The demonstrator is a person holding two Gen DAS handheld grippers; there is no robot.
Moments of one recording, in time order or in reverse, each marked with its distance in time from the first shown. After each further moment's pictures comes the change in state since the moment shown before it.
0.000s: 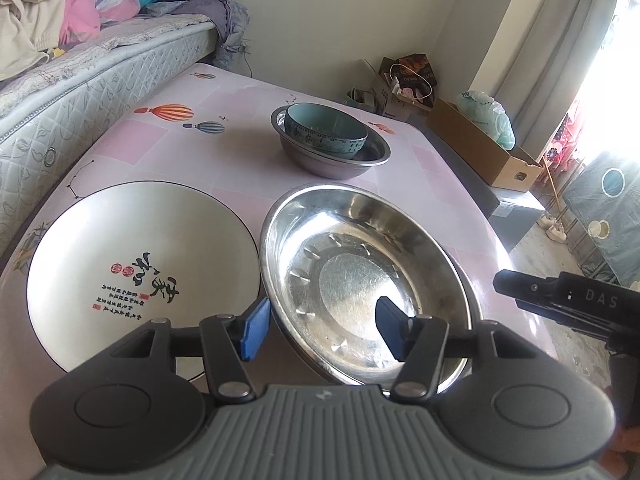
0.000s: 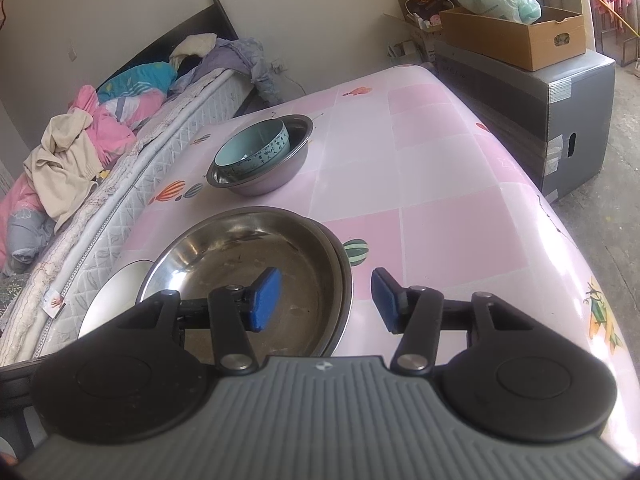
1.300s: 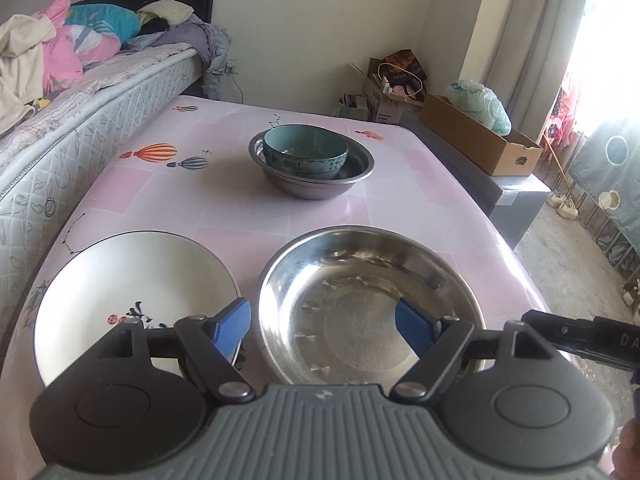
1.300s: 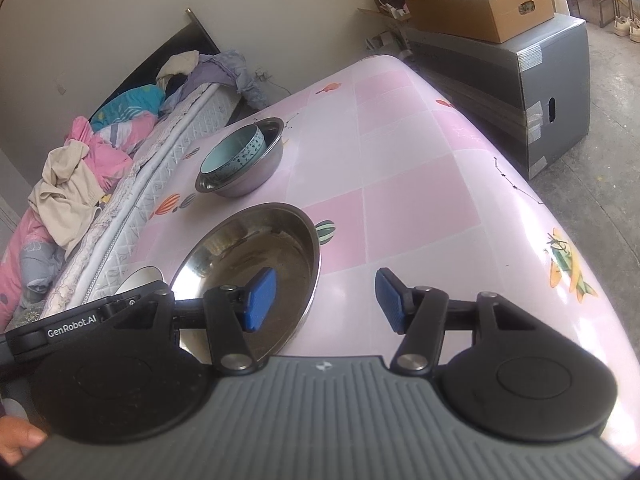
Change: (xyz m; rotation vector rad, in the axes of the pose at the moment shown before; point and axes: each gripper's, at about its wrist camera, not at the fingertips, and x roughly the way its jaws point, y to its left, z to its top) left arm -0.002 -0.027 0.016 0.112 -0.018 0.055; right arm -0.030 -0.033 -0.018 0.124 0.004 0.026
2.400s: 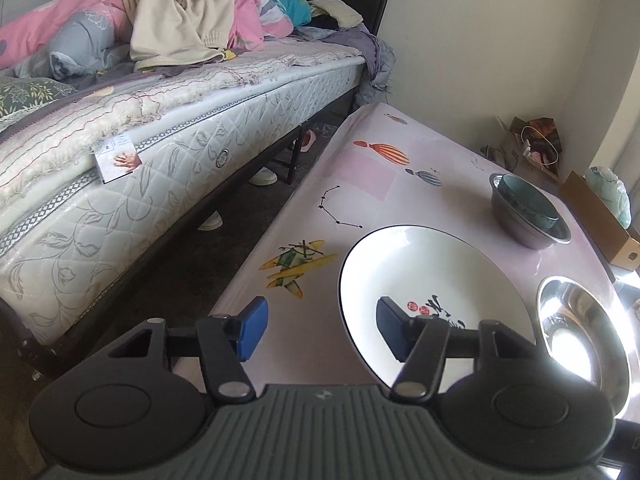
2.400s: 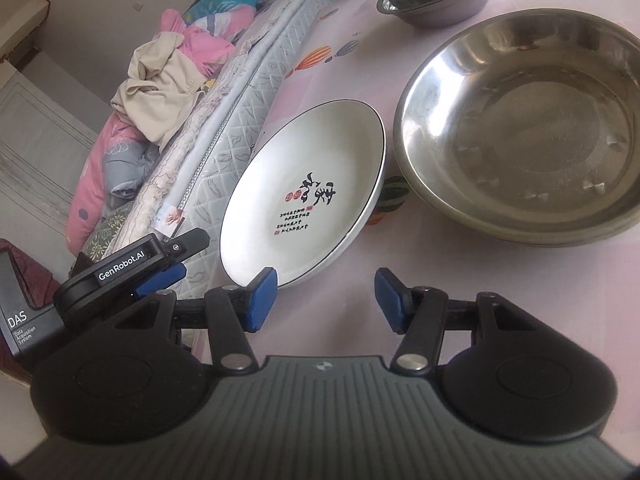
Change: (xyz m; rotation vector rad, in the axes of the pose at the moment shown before) left arm -0.043 0.193 -0.035 -0.303 -0.061 0.252; right arm 0.081 0.175 -0.105 -0.029 0.297 0.282
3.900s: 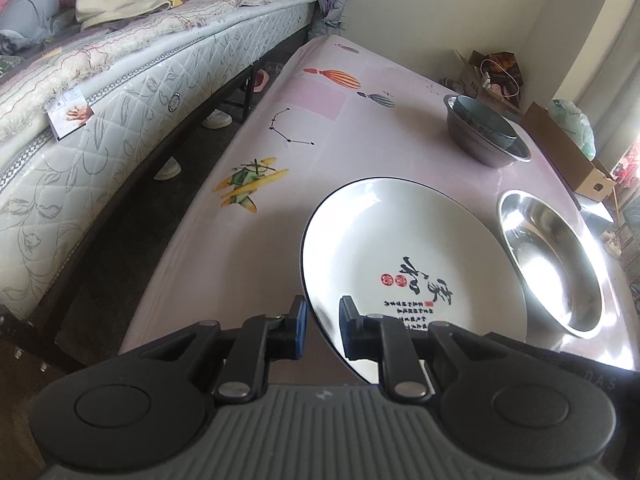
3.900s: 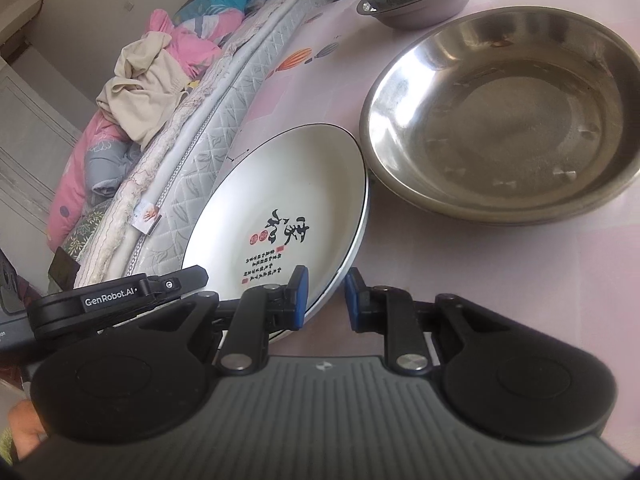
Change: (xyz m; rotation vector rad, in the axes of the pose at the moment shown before) left arm -0.010 -0.006 -0.029 0.088 0.200 -0.126; right arm 0.002 -0.015 -0.011 -0.036 -0.020 -0.060
